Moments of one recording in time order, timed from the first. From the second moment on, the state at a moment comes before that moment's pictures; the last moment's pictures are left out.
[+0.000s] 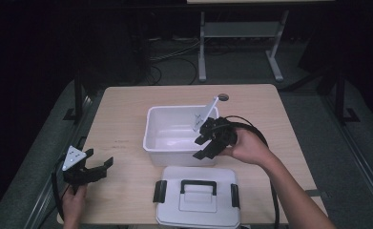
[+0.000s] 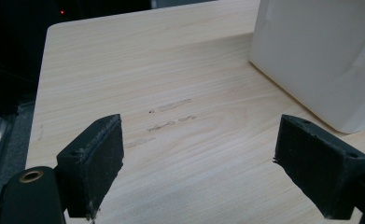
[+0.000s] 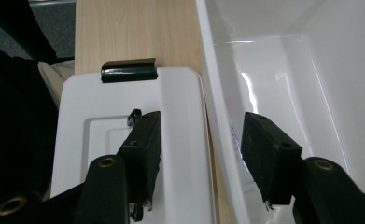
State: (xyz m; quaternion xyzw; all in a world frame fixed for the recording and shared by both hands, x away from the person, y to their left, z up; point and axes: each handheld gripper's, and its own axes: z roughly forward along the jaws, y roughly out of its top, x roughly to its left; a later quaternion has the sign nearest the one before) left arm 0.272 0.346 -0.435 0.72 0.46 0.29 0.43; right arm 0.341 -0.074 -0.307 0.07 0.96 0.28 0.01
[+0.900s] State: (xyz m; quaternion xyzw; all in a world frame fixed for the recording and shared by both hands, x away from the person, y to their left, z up) left arm 0.272 0.346 -0.435 0.72 0.46 0.29 0.43; right arm 0.304 -0.084 -0.350 0.07 0.96 0.28 -0.02
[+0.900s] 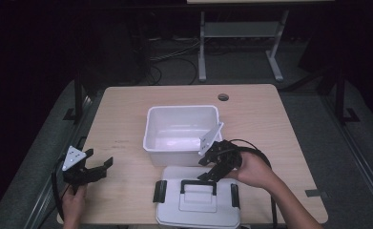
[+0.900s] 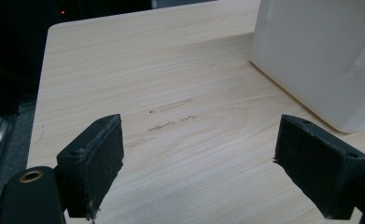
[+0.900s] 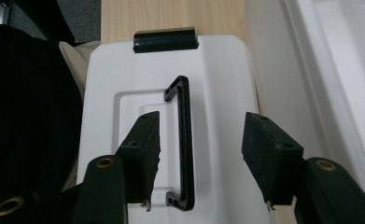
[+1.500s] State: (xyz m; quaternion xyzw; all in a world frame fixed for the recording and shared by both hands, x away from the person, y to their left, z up) left arm 0.272 0.346 -0.435 0.72 0.46 0.29 0.43; right arm 0.300 -0.075 -0.385 0.06 0.96 0.26 -0.04
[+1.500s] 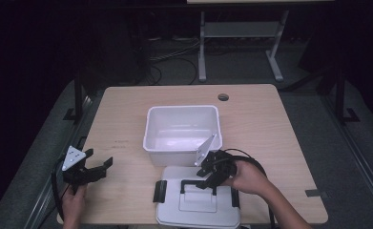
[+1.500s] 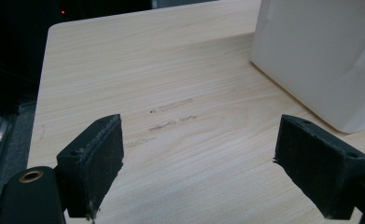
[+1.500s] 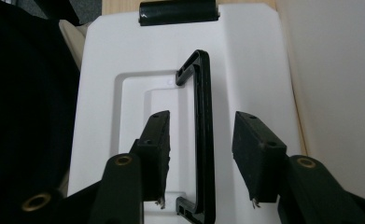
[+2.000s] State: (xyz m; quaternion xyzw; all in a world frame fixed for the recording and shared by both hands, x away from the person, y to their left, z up) left arm 0.273 0.346 -0.435 0.72 0.46 0.29 0.43; right arm 0.302 -0.073 -0.398 0.05 0.97 0.25 -0.06
